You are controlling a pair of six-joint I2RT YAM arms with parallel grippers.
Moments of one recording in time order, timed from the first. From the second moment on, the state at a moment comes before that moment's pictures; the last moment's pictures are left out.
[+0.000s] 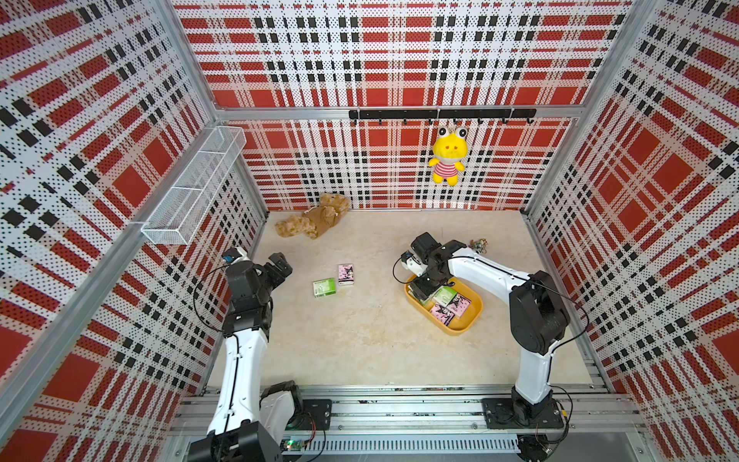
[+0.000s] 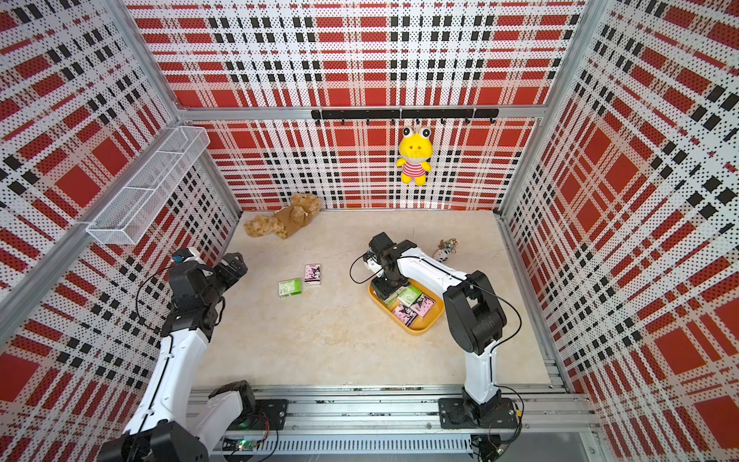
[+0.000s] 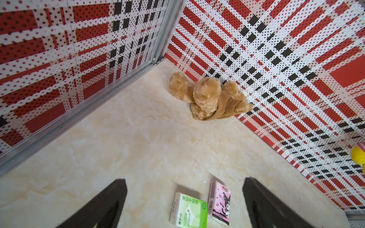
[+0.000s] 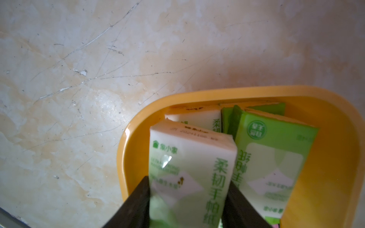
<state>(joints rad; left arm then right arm) 0.29 0.94 0.70 -0.16 0.10 -0.52 0.60 1.92 1.50 -0.89 -0.07 -0.12</state>
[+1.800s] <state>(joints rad) 0.29 0.94 0.69 -0.15 0.09 -0.52 0.52 1.66 1.18 -0.70 -0.41 0.18</state>
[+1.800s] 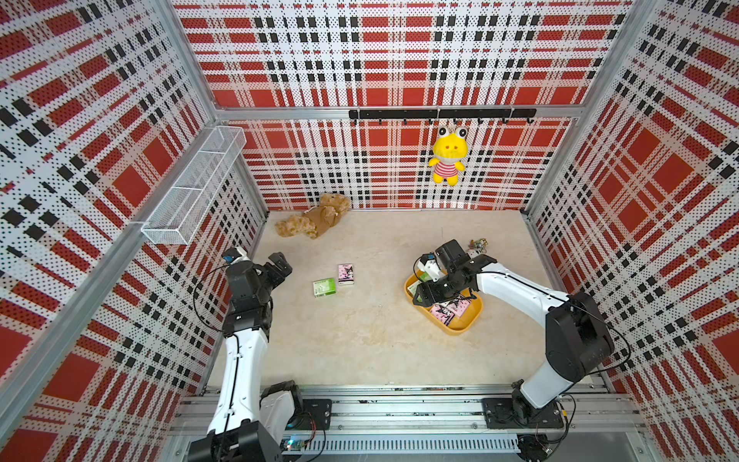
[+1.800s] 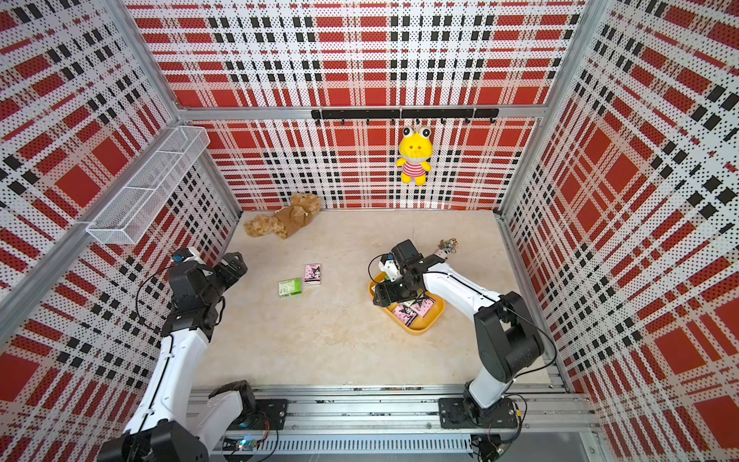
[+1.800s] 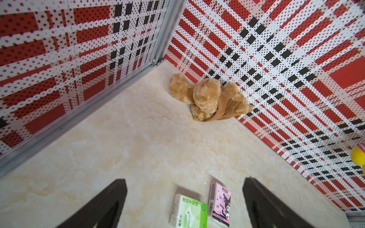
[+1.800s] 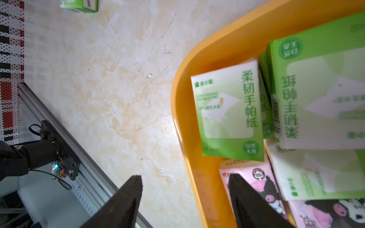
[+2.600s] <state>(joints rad) 0.29 0.96 0.69 -0.14 0.09 -0.52 0.52 1.76 1.21 -0.69 -0.38 0.15</state>
